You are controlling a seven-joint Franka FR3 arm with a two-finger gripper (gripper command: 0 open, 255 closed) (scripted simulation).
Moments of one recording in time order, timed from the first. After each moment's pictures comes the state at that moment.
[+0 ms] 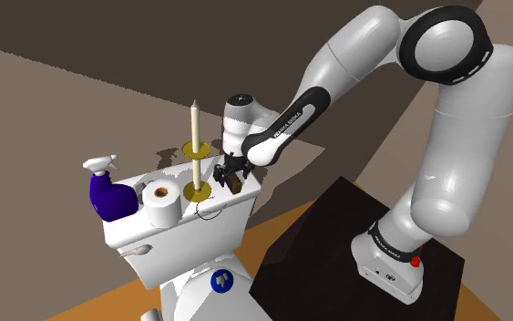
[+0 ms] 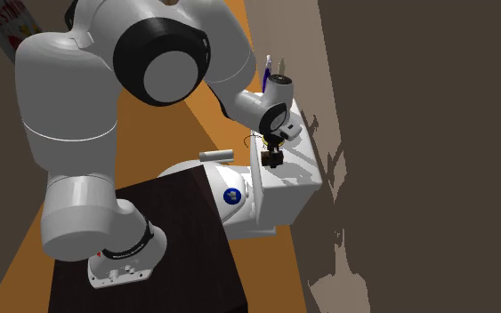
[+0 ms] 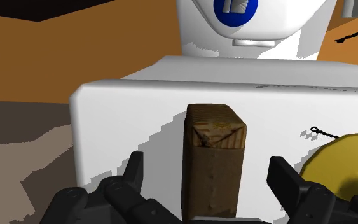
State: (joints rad) arm 0.00 0.42 0.30 -2.25 -0.30 2.60 0.83
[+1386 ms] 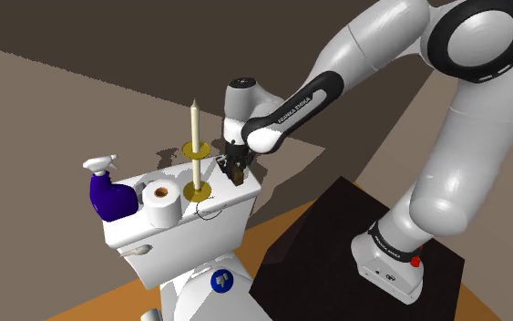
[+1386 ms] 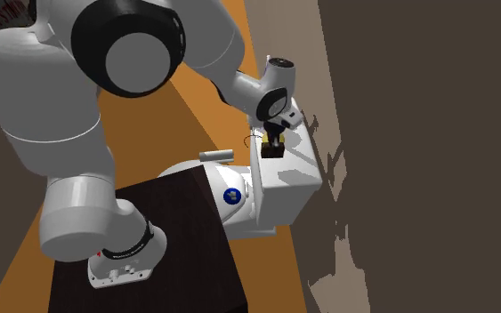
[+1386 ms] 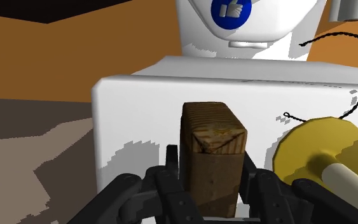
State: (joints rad) arm -0.03 0.30 0.35 -2.26 -0.22 2.50 0.77
